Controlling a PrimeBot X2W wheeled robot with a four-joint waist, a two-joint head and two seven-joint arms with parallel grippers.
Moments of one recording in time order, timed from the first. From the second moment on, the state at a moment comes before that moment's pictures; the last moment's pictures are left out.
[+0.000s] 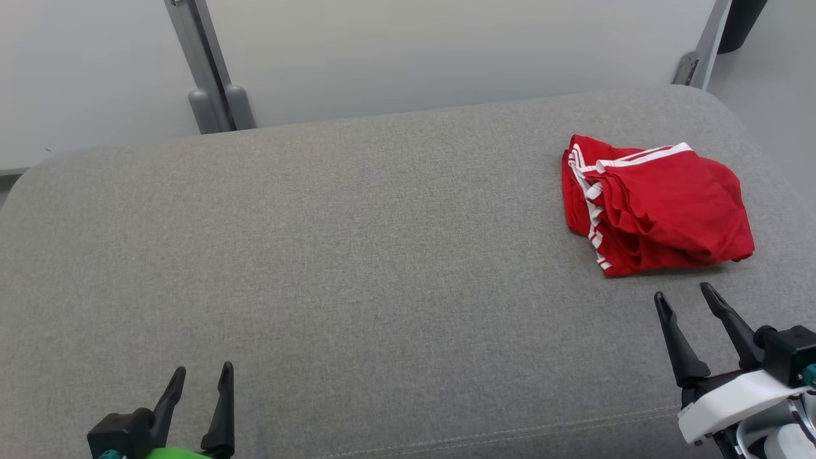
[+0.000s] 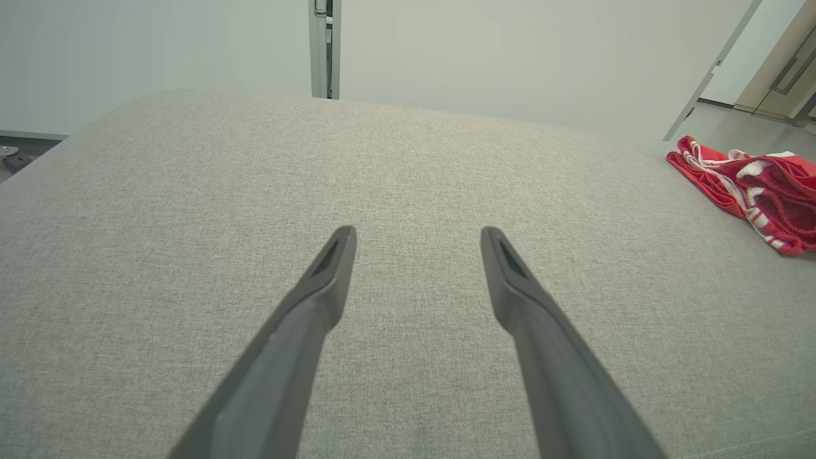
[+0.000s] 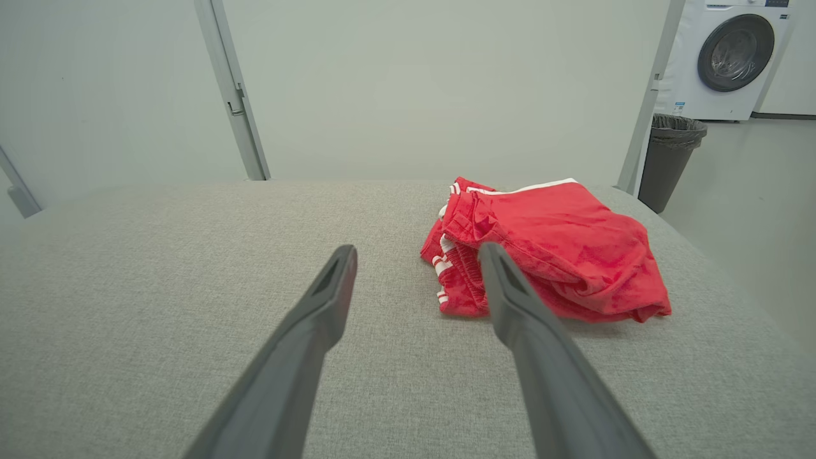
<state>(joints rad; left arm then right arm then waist) 0.13 0.20 -0.25 0.16 -0.52 -0.01 -0.25 0.12 -0.36 0.24 0.10 0.38 0.01 -0.26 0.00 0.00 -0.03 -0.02</state>
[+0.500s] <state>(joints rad) 0.13 0.20 -0.22 0.17 -0.52 -0.01 -0.25 0.15 -0.35 0.18 0.11 0.38 0.03 -0.26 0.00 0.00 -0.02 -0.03</state>
